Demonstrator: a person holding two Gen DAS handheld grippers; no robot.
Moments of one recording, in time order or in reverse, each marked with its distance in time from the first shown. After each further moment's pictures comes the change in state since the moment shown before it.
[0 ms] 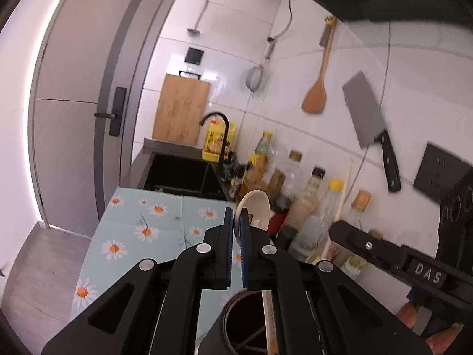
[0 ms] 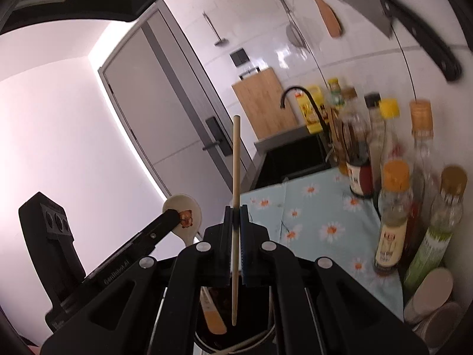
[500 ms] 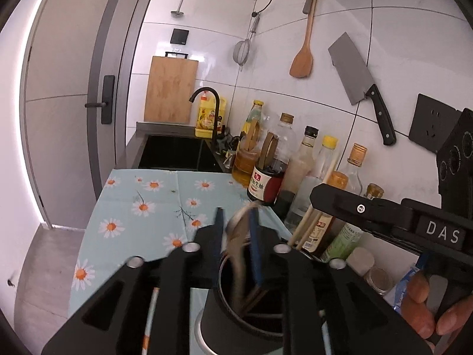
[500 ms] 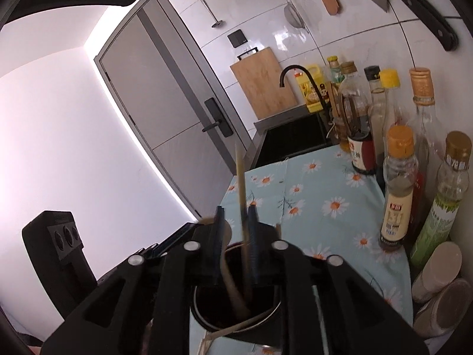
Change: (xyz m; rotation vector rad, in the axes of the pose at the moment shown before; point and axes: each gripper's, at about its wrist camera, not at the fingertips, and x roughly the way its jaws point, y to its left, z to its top) left arm -0.001 -0.007 -0.035 0.069 0.094 -0.015; right arm 0.001 0.005 -0.021 0.019 0.081 0.005
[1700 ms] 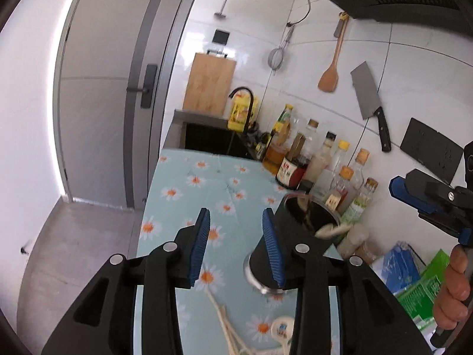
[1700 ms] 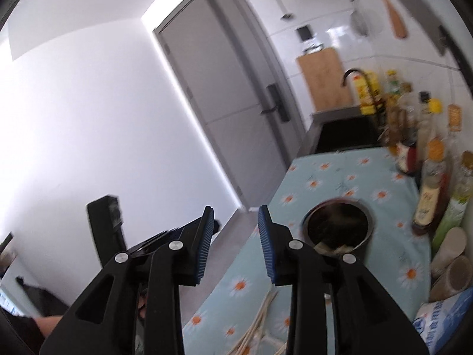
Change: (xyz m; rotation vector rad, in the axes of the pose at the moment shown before) left arm -0.134 0.068 -0.027 -0.101 0.047 0.080; right arm -0.085 0.118 -0.033 -0.168 0.115 0.204
